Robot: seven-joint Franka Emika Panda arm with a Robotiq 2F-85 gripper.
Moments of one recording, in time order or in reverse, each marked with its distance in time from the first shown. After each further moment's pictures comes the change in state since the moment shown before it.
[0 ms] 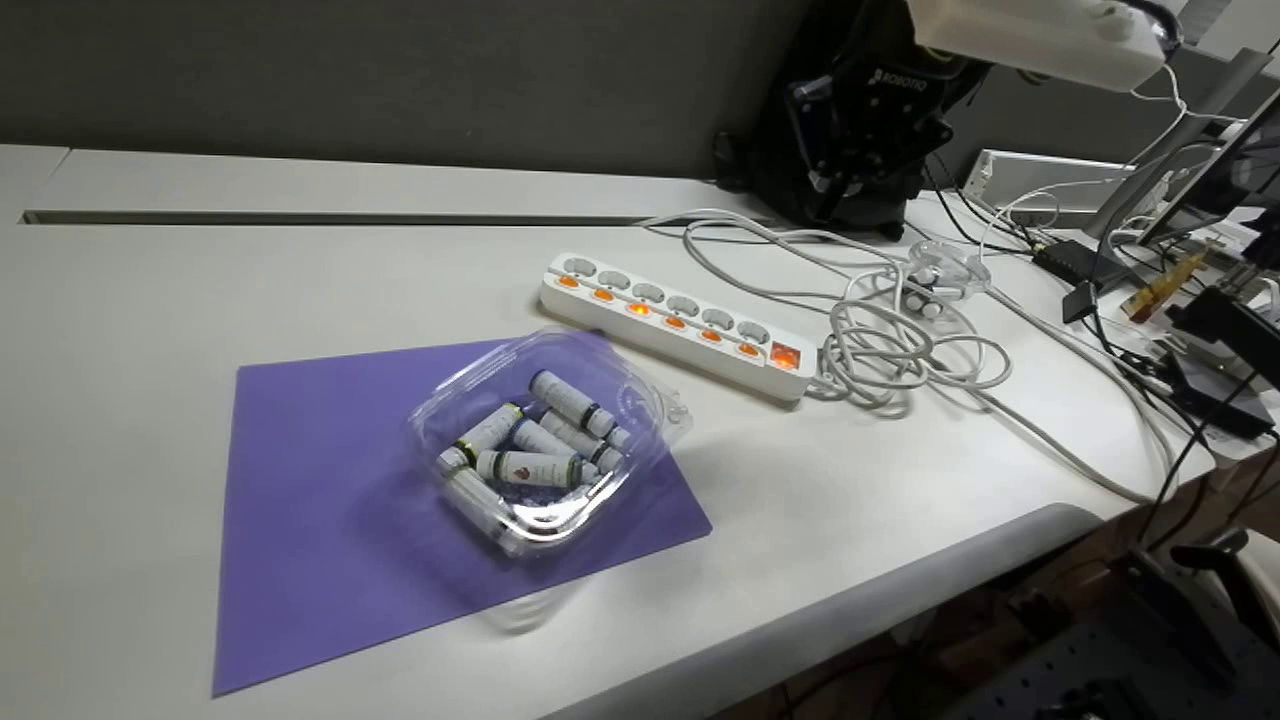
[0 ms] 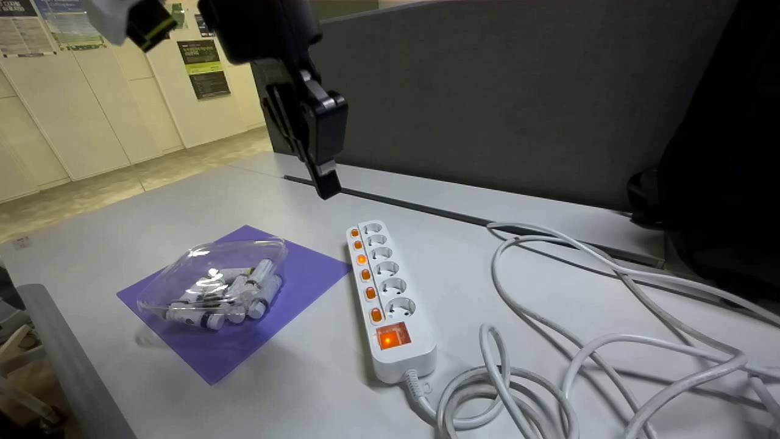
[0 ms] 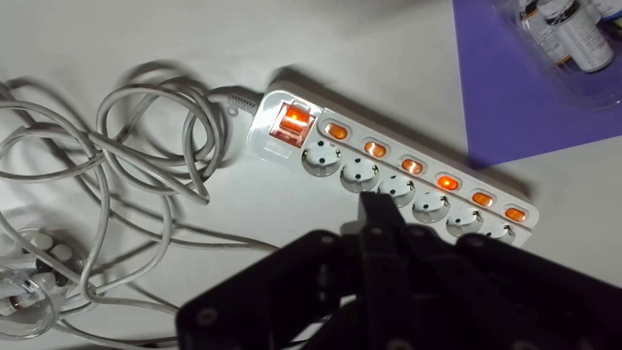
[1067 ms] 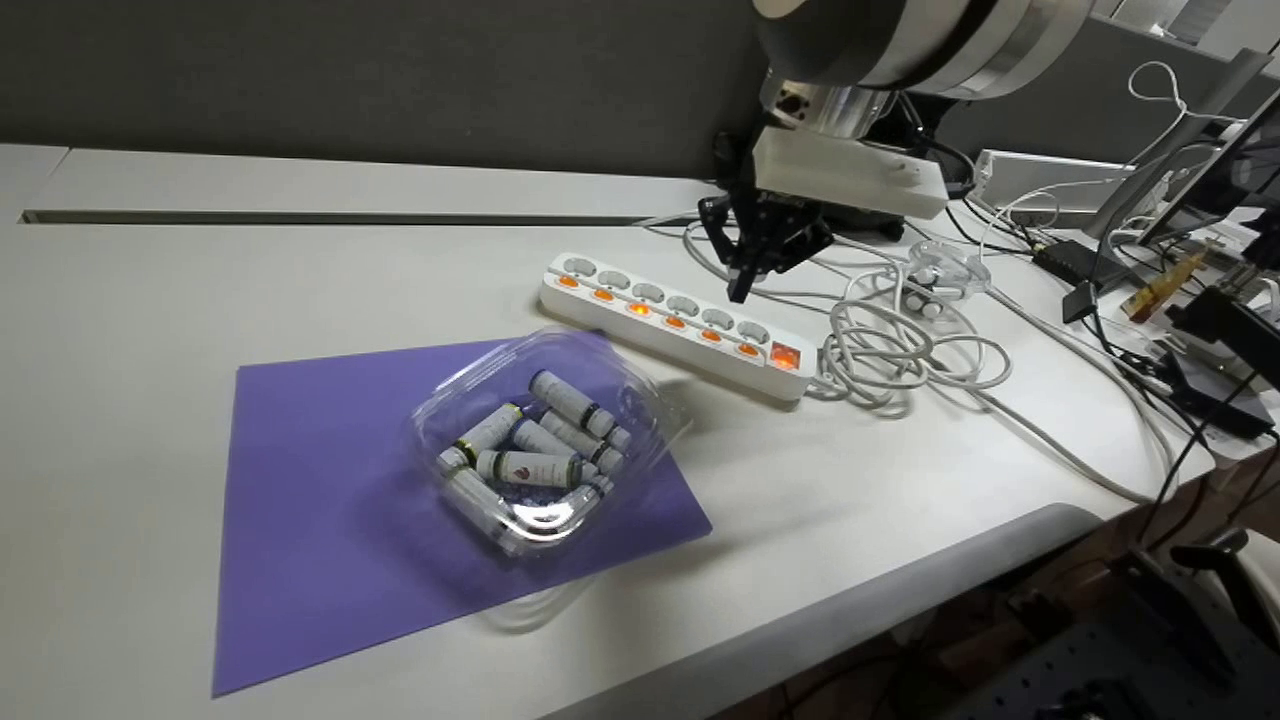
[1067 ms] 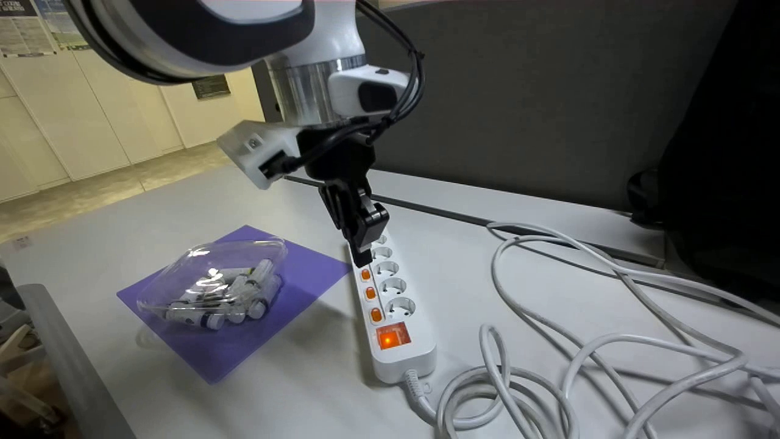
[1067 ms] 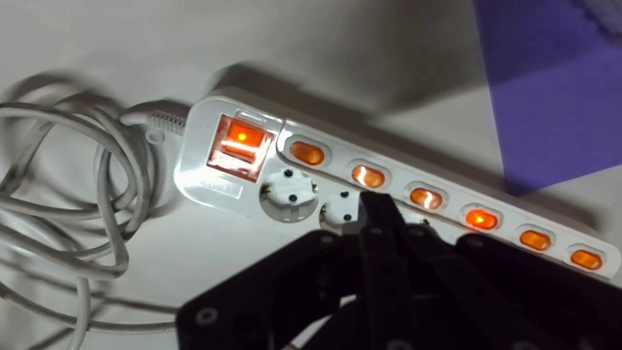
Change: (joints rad) arm 0.084 0.395 -0.052 0.187 0.074 0.118 0.040
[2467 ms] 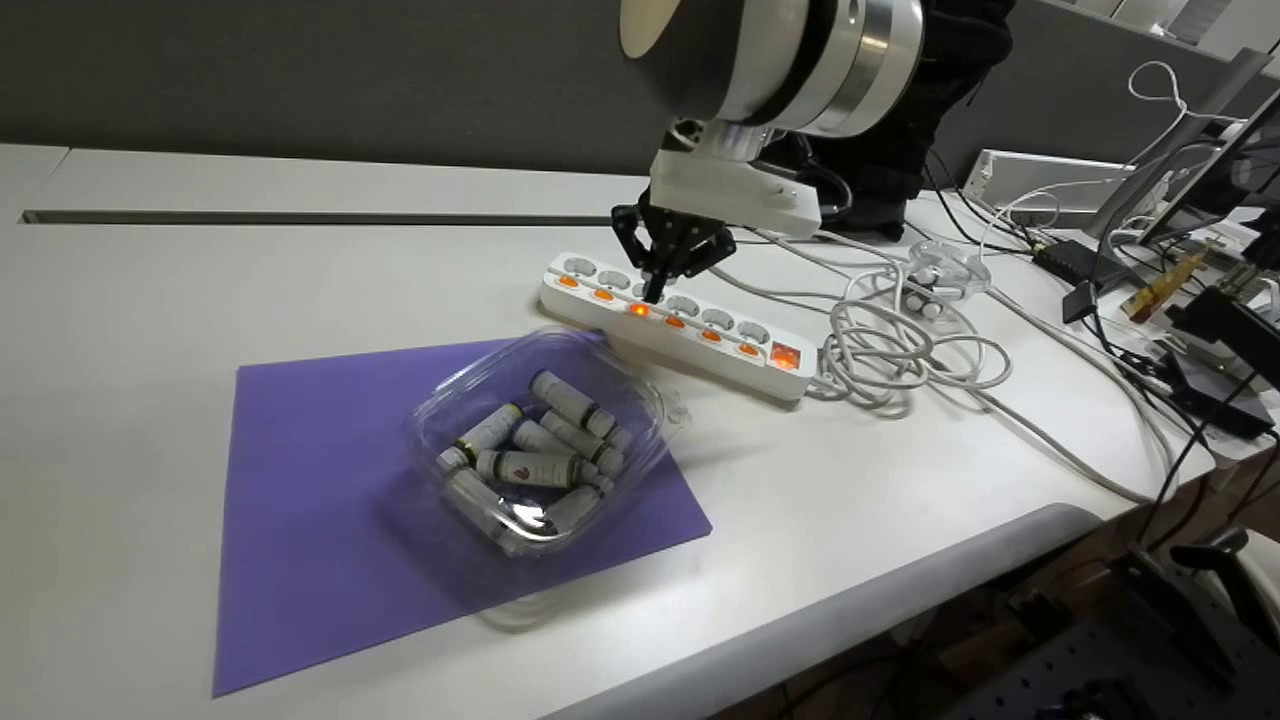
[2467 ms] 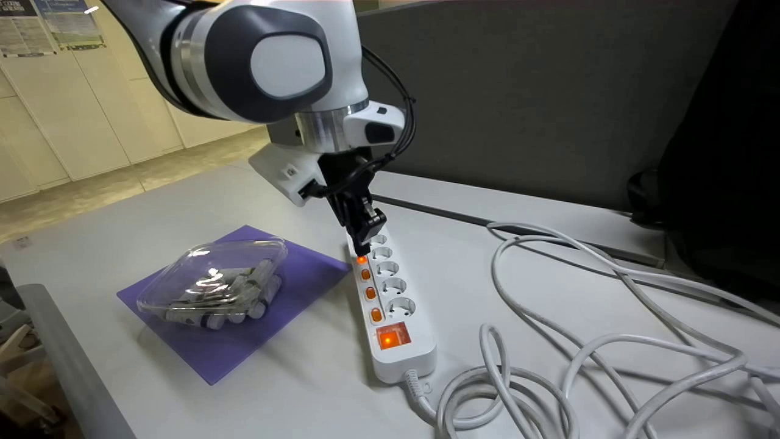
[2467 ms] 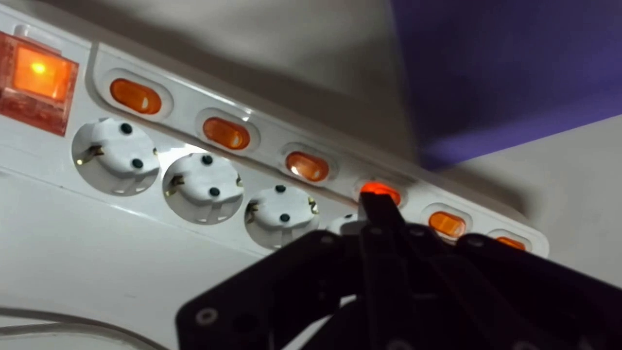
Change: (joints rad) arm 0.055 0.205 0.047 0.188 0.108 0.053 -0.052
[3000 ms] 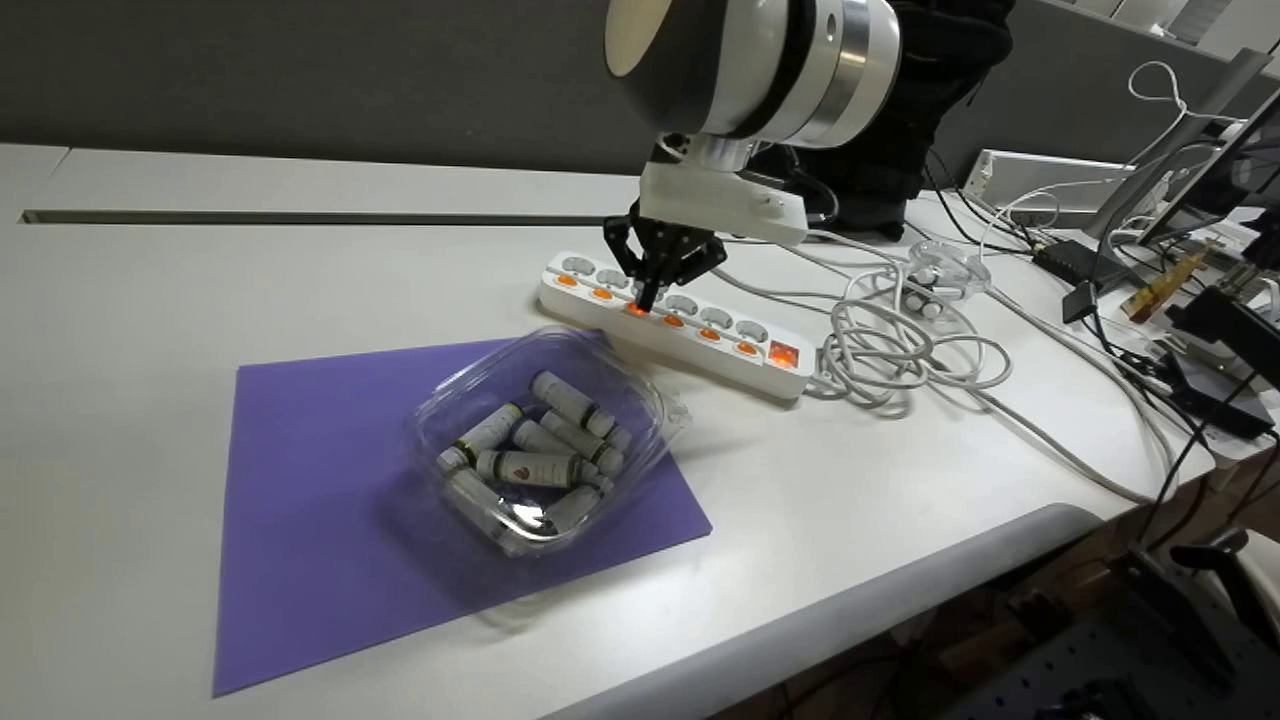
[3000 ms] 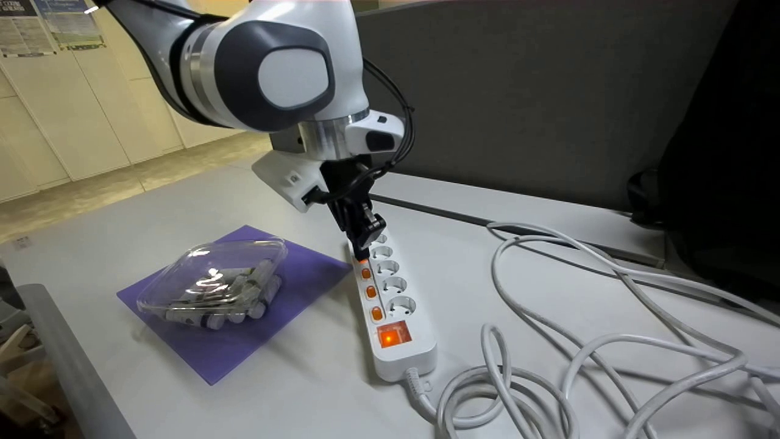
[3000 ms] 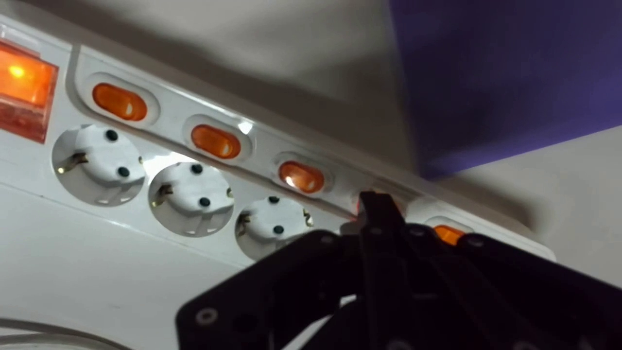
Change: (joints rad) arm 0.017 0.034 -0.008 0.028 0.000 -0.009 0.000
